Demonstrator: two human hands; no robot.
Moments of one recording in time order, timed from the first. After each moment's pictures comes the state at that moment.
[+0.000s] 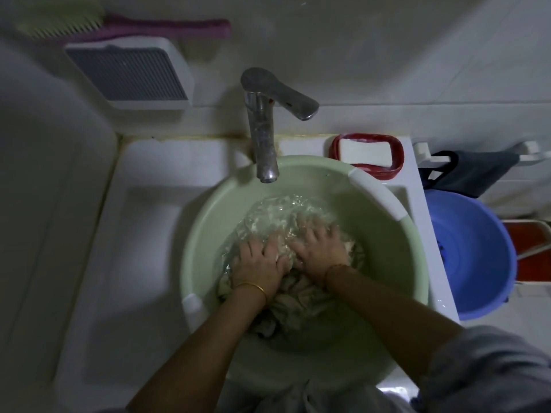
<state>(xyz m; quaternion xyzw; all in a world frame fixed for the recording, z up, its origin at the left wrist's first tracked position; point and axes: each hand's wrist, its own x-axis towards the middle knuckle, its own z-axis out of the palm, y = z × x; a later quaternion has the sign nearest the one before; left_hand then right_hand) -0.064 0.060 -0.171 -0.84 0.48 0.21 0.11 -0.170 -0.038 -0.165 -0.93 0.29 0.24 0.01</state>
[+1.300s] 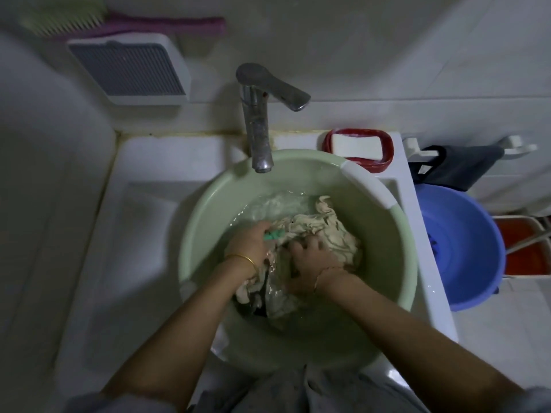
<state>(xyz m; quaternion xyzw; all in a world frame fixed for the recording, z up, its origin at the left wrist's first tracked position) -0.037 0.041 -0.133 -0.84 0.44 0.31 -0.11 -0.171 -0.004 -0.101 -0.82 0.39 0.31 0.26</state>
